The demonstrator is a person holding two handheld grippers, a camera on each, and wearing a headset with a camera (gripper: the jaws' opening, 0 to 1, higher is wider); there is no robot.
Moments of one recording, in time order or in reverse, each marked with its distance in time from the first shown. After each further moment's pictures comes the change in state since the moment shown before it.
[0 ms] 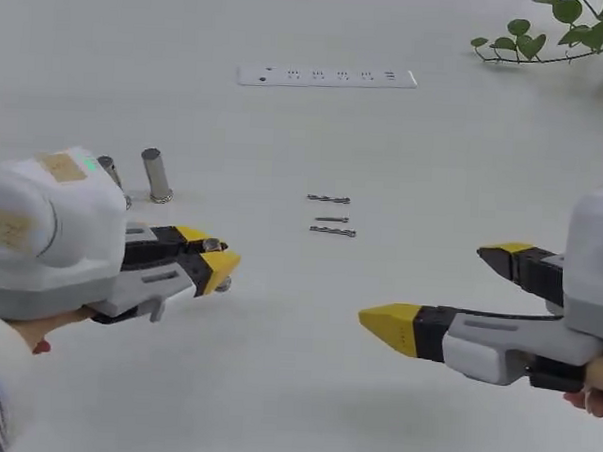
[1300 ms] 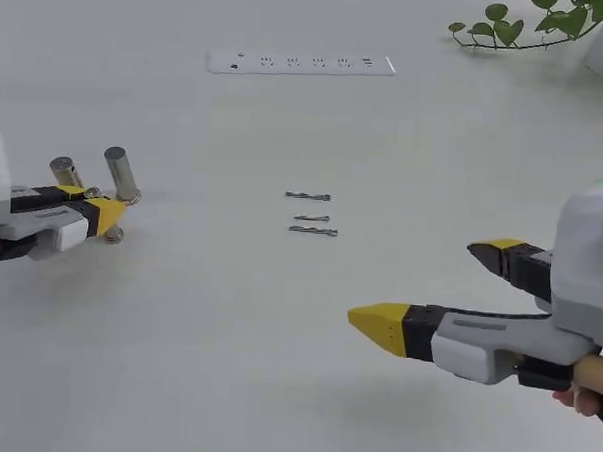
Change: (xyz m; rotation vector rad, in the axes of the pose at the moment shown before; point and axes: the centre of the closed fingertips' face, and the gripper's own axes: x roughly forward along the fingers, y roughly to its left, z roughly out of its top) left arm -0.006 0.145 -0.033 -0.244 0.035 0.242; right arm 0.010 -0.013 -0.002 0.022 0.030 -0.041
